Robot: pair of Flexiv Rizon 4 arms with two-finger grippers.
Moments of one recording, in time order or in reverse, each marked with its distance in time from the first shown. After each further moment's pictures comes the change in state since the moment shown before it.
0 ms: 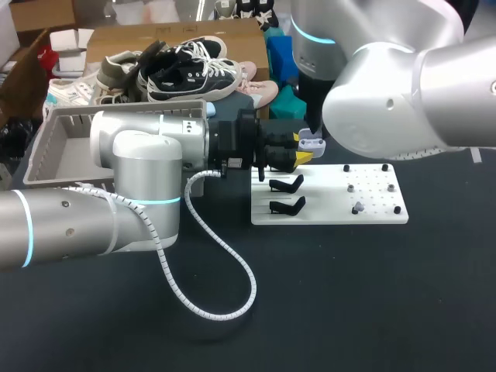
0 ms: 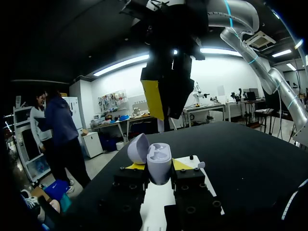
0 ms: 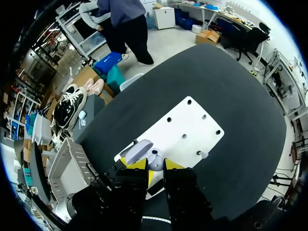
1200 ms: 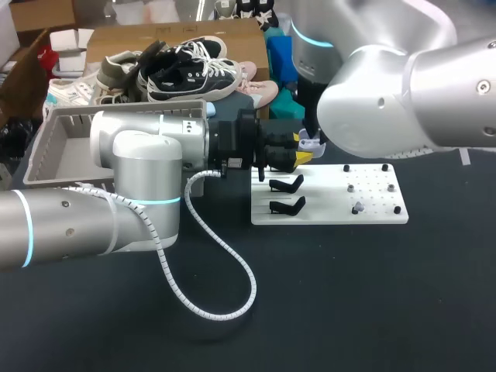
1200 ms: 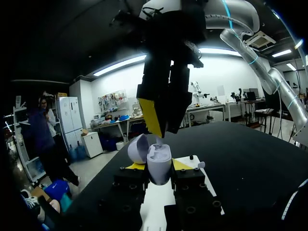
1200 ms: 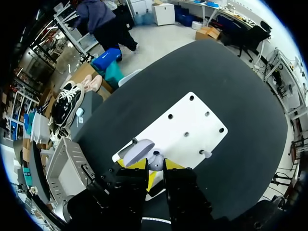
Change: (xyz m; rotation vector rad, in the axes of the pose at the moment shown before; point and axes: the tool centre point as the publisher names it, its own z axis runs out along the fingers) left arm 0.000 0.000 0.000 0.000 0.000 0.000; right arm 0.003 0.002 0.015 0.009 0.033 0.000
